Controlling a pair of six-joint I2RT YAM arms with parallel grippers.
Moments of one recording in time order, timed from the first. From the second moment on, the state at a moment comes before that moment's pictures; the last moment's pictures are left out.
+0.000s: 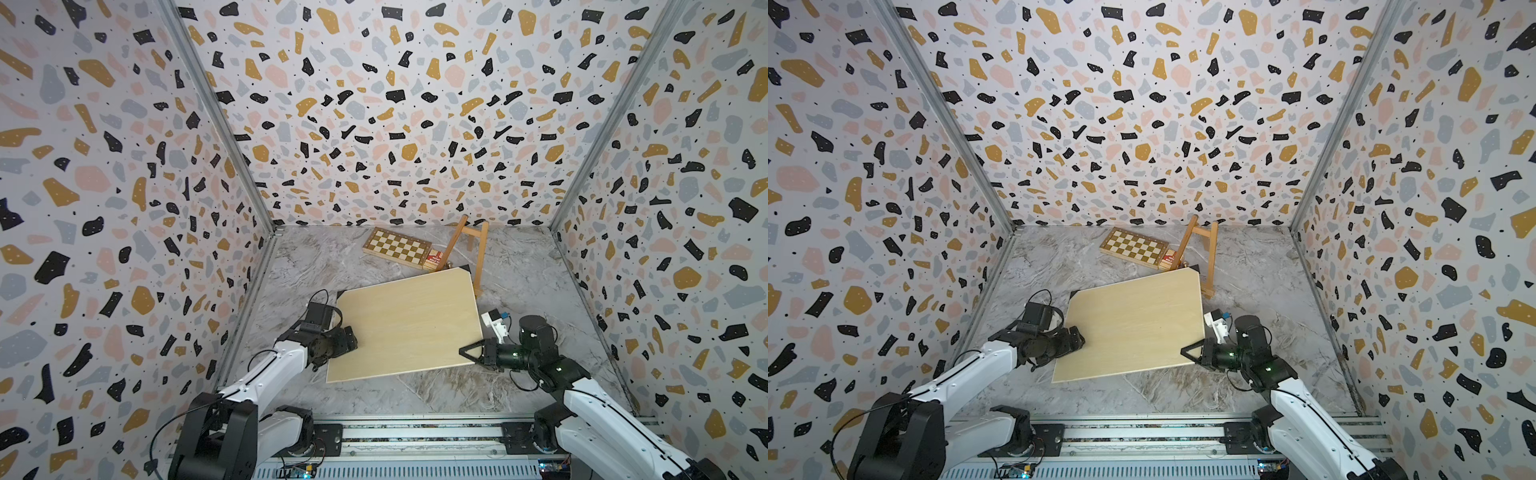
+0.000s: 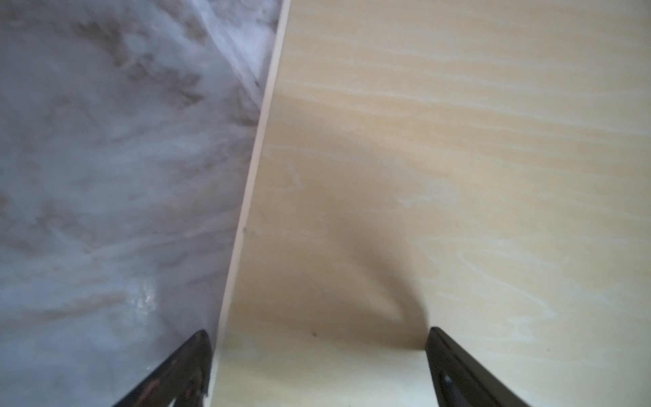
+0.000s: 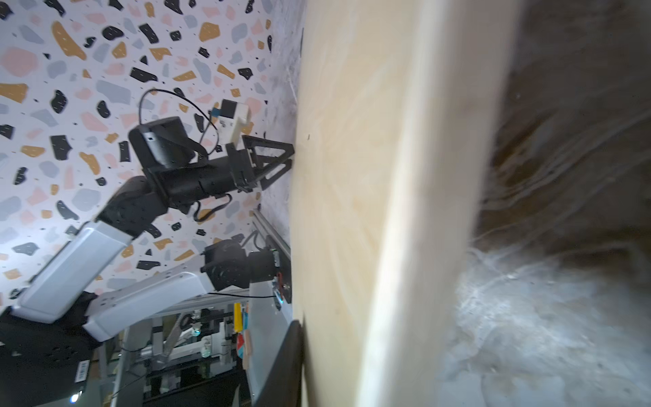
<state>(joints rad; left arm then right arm) -0.22 1.15 0.51 -0.49 0.19 -0.58 0.41 0.76 0.33 -0.16 -0.84 0.82</state>
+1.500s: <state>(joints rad) 0.01 0.91 0.90 -0.72 0.39 -0.60 0.19 0.81 0.62 -0.16 -1.01 1.05</state>
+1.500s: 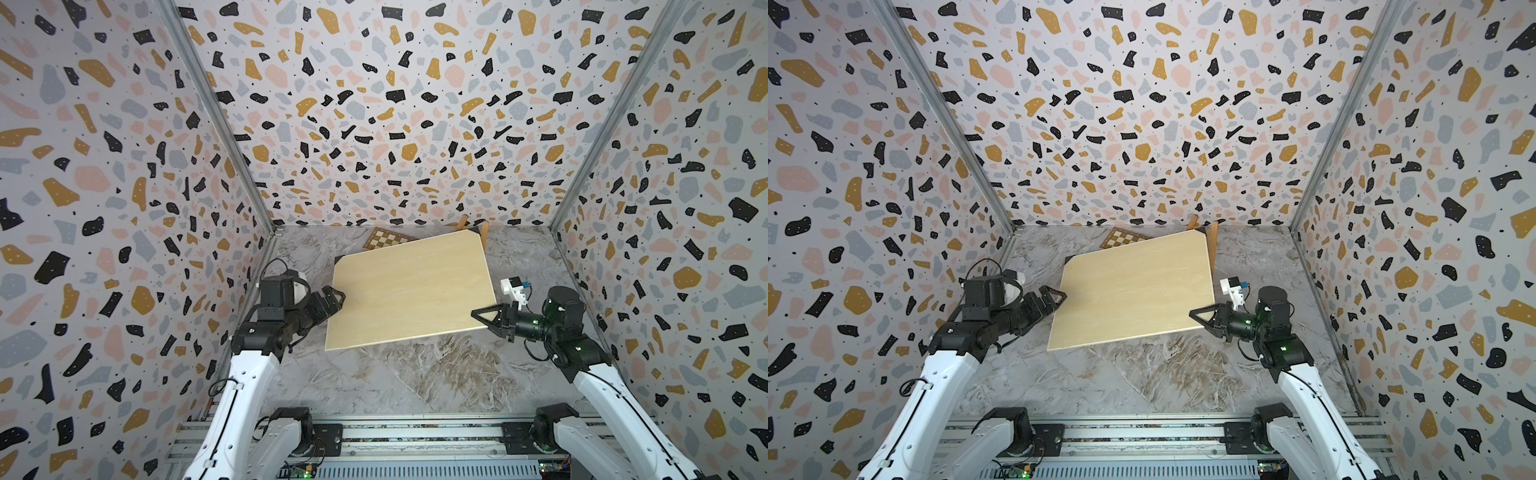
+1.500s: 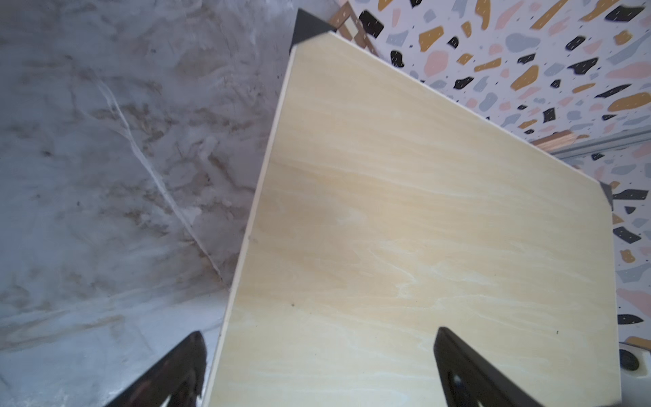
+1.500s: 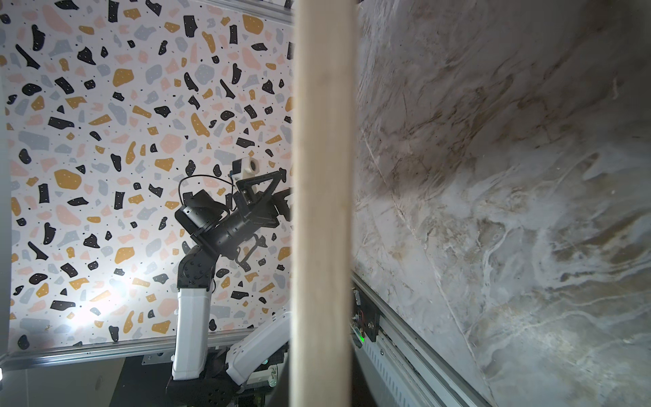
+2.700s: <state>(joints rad) 0.12 1.14 0.90 -0.06 0.92 -0.86 0.14 0.81 0.76 -0.01 -1.05 1.11</state>
